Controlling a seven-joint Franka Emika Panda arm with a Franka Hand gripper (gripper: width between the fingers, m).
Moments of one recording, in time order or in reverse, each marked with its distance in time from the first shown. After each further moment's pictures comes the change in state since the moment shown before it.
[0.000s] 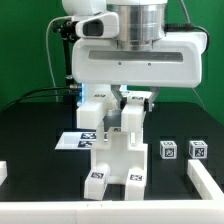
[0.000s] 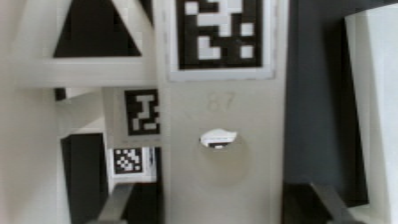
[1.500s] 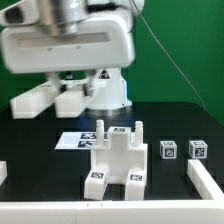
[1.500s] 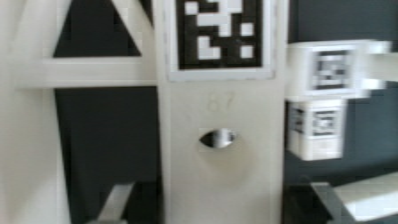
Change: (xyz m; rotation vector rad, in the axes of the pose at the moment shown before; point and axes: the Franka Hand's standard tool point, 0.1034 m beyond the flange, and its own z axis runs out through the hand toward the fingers) arm 0.013 0.083 -0.033 0.088 -0.007 0.001
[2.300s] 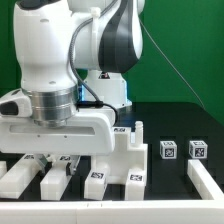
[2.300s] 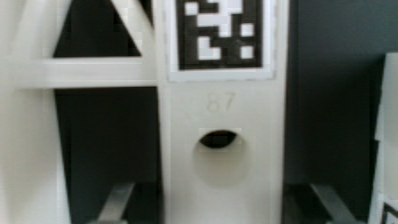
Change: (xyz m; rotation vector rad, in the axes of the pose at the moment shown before) arm 0.019 0.067 0.131 -0.072 0.003 -0.073
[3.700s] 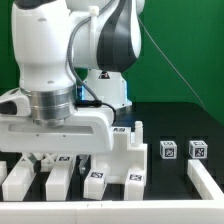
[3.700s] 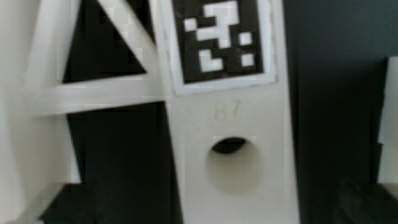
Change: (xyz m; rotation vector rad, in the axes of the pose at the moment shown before) arm -0.001 0.000 0.015 -0.009 0.007 0.002
